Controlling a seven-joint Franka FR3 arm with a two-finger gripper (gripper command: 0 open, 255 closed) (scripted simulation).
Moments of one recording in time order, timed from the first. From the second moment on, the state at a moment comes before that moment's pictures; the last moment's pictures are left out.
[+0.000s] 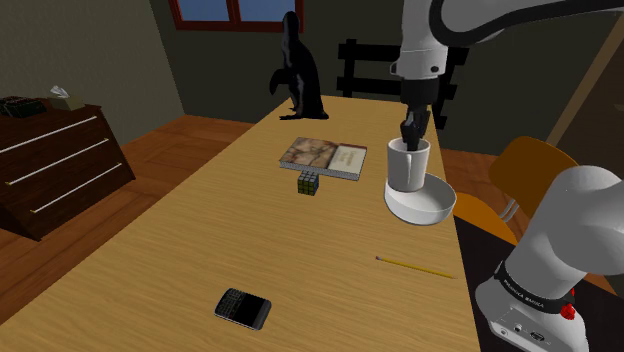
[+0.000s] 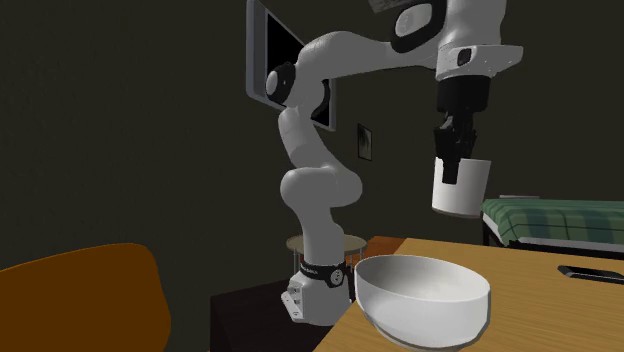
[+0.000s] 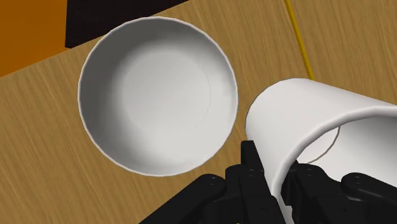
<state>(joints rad) 0.13 -0.62 0.01 -2.41 0.07 1.63 -0.05</state>
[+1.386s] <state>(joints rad) 0.31 -0.46 0.45 -2.24 0.34 1.71 0.47</state>
